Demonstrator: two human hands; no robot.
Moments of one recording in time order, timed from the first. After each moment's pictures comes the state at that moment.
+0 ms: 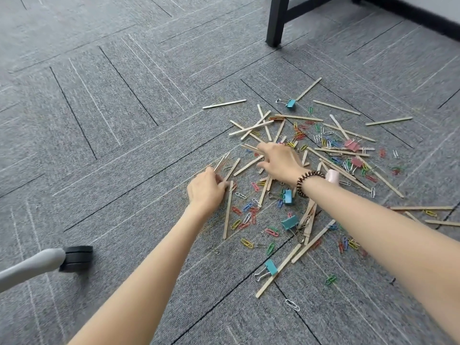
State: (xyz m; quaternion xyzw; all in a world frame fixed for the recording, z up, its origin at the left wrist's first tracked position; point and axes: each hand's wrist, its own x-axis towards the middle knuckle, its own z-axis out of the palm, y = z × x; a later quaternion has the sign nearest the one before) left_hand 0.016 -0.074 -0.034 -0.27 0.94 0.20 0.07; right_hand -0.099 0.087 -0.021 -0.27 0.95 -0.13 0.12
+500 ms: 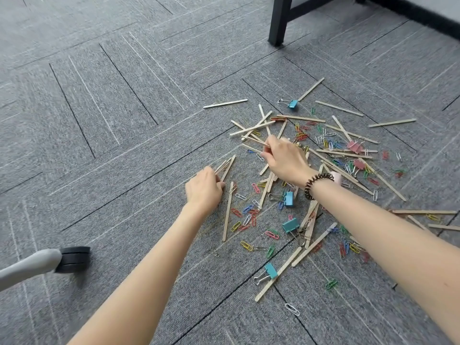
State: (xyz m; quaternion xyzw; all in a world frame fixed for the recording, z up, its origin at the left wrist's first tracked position) left_hand 0.013 -0.077 -0.029 -0.24 0.95 0.18 0.09; right_hand -0.105 0.092 -0.016 -0.27 0.95 -0.17 0.07
